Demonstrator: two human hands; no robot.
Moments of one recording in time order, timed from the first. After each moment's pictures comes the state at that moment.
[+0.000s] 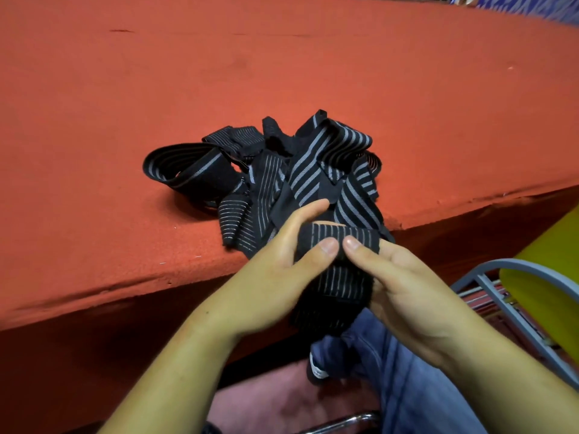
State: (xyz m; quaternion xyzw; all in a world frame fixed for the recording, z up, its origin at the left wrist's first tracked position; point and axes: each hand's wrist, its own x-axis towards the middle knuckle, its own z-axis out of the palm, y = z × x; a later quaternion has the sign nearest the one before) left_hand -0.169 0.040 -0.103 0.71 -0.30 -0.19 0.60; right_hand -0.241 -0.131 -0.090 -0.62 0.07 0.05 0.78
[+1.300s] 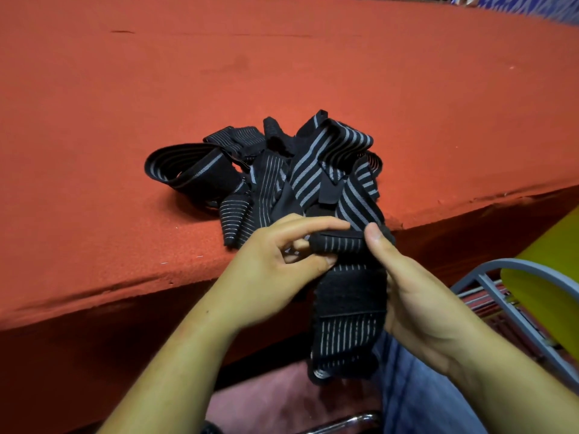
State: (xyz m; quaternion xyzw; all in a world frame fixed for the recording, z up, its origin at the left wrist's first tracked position) left_hand -0.164 0.041 -0.102 0.70 -0.33 -0.12 0.62; right_hand -0.249 -0.129 -0.082 -0.58 0.13 0.08 0.80
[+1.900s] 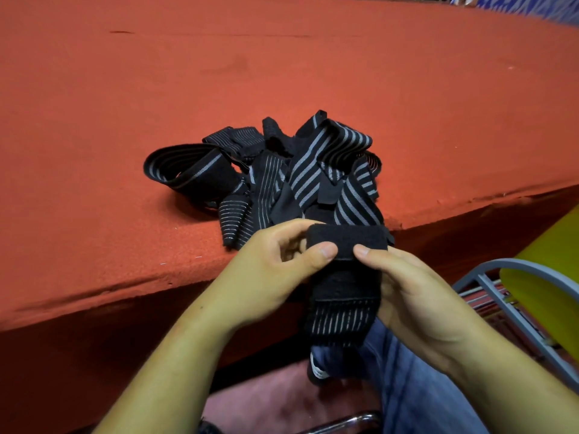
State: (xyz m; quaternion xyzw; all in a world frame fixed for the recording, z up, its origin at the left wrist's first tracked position) left_hand -0.160 0.042 -0.104 0.68 -0.31 -0.19 0.63; right_hand -0.246 -0.137 -0.093 -0.59 0.10 0.06 0.80
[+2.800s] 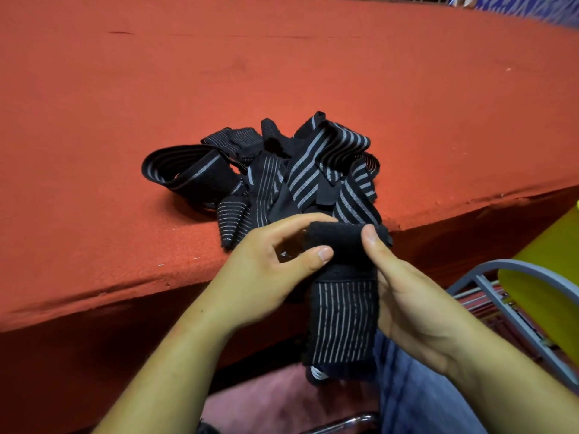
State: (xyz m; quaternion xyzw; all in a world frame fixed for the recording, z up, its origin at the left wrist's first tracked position) left_hand -0.158 0.044 -0.106 0.71 -0.34 -0.11 0.60; right_hand -0.245 -0.136 -0.095 -0.56 0.13 0.11 0.81
